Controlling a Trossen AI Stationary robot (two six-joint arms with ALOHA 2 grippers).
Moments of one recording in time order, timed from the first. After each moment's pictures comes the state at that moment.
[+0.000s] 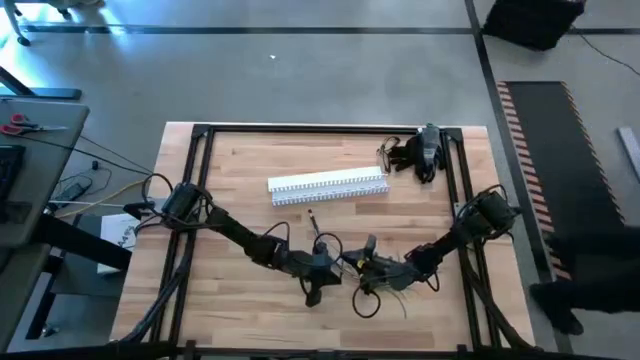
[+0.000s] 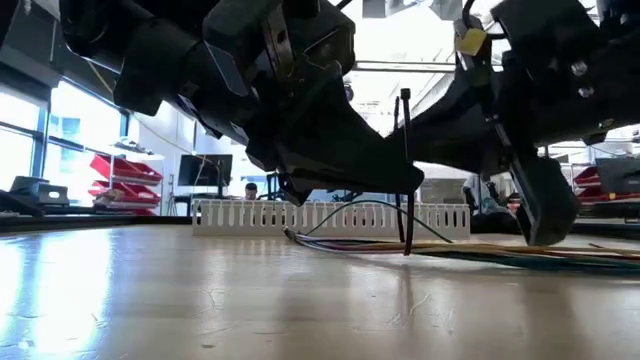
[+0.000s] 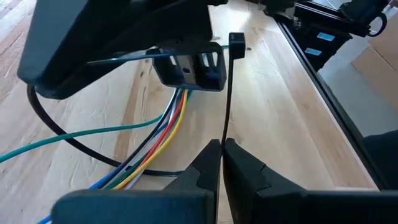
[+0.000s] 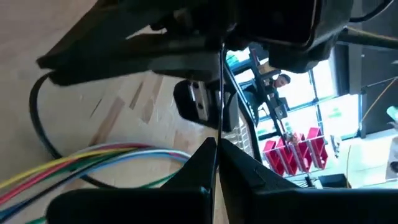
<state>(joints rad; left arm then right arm) -0.37 2.04 0.99 0.60 -0.11 -0.39 0.59 1.95 0.64 0.99 0.86 -0.87</state>
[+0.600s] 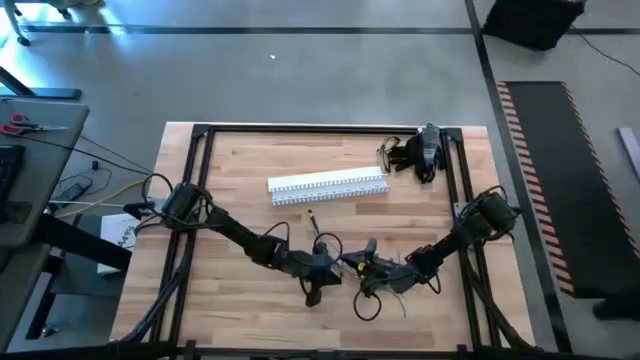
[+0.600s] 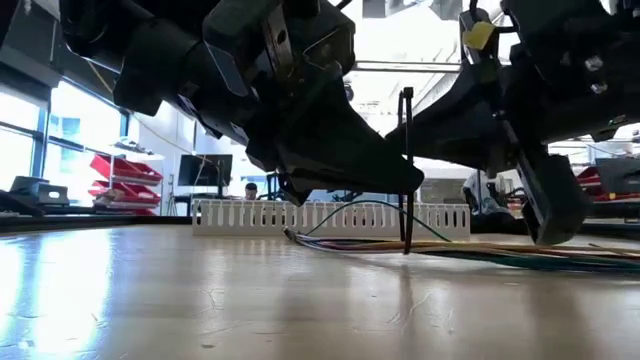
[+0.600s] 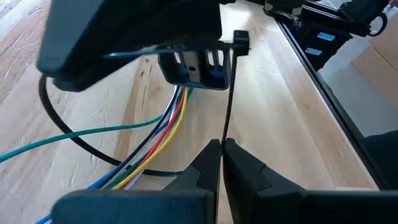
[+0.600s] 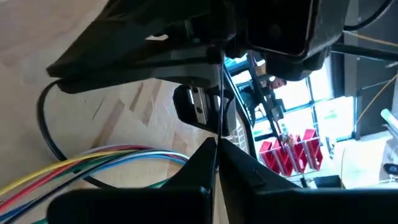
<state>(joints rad) -0.37 2.04 0.99 0.60 -0.11 -0.39 0.60 1.95 0.64 0.99 0.89 -0.86</state>
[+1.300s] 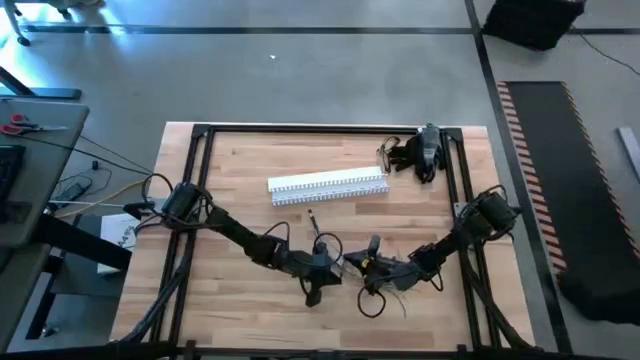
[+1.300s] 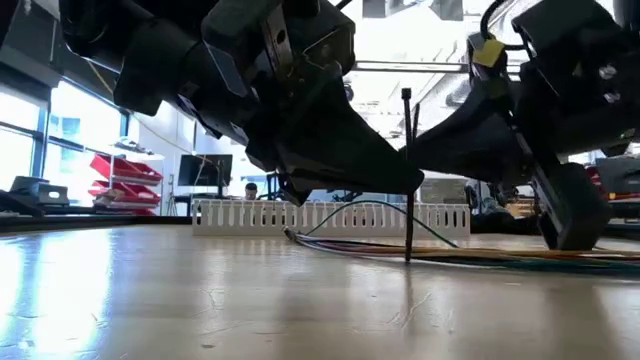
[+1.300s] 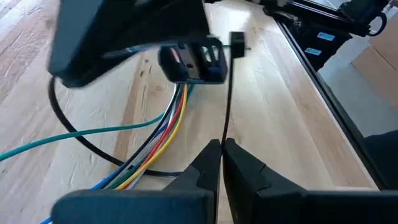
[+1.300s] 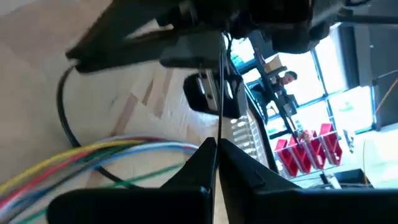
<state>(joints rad) -0.37 2.04 0.99 0.60 -0.11 -0.39 0.60 1.95 0.57 1.06 0.86 -0.77</state>
